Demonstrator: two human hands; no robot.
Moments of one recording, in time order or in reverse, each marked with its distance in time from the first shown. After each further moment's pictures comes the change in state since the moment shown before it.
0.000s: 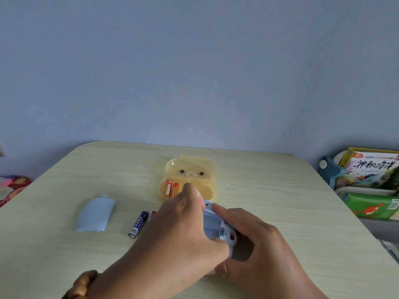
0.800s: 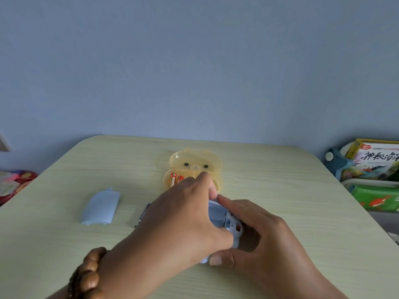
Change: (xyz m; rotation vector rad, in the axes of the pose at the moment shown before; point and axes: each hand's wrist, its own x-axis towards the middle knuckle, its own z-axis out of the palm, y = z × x) left_hand 0.010 -0.005 -0.005 0.081 -0.074 0.022; right_hand 0.000 -0.001 0.000 -0.015 0.006 0.000
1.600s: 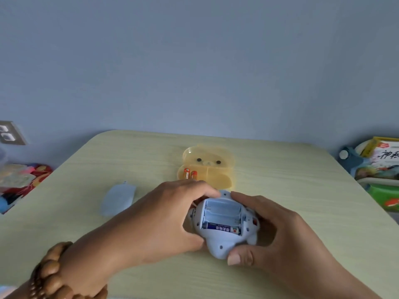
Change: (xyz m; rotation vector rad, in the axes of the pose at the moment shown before) left_hand -0.009 -0.055 -0.023 -0.035 -0.128 0.218; right_hand 0.005 -0.019 -0.008 0.104 -0.176 0.143
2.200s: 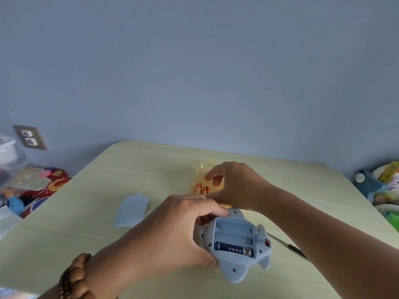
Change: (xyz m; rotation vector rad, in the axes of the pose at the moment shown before) left_hand 0.004 -0.016 0.004 -0.112 0.056 0.000; right_hand 0.145 -0.018 0.014 -0.565 -0.170 0.121
